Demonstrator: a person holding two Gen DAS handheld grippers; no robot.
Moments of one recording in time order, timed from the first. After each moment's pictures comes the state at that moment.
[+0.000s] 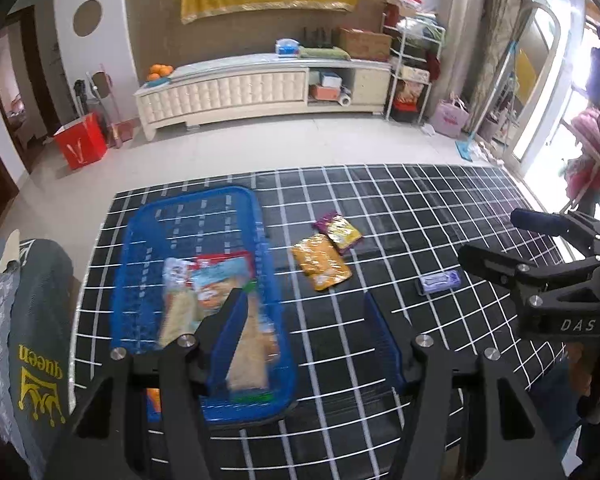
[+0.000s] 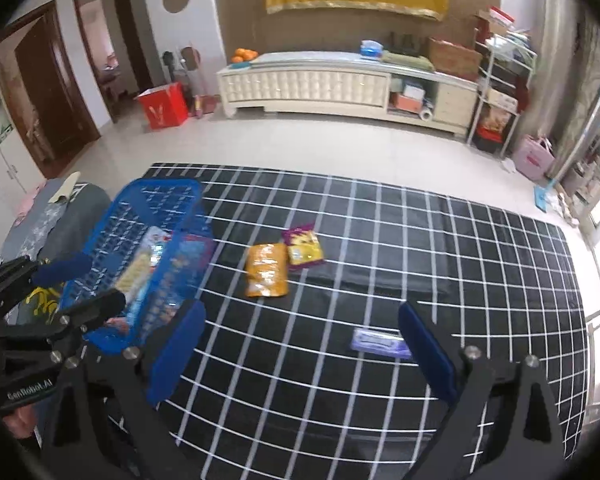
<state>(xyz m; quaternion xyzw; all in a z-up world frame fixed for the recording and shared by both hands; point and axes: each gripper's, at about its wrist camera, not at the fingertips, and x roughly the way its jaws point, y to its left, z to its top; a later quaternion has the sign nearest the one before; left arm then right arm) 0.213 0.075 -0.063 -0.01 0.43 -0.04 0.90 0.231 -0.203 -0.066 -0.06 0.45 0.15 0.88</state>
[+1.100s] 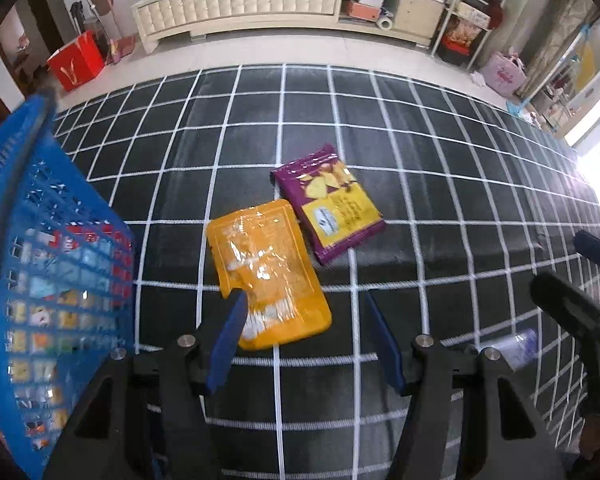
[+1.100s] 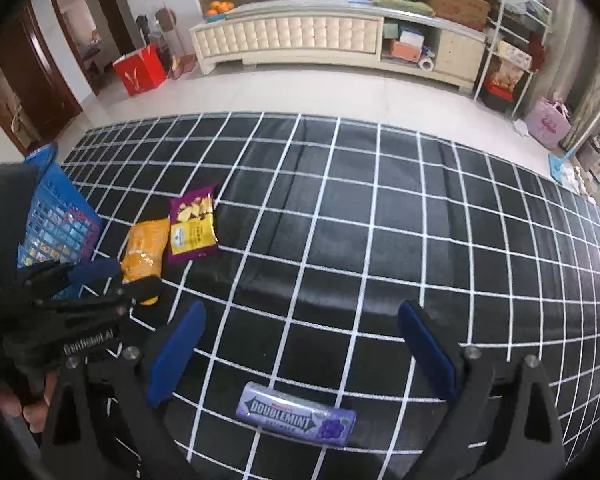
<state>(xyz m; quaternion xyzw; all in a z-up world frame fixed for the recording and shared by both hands) 0.389 0.017 -0.231 -0.07 0.56 0.02 0.83 0.352 -0.254 -0.189 -0.07 0.52 0.15 0.84</state>
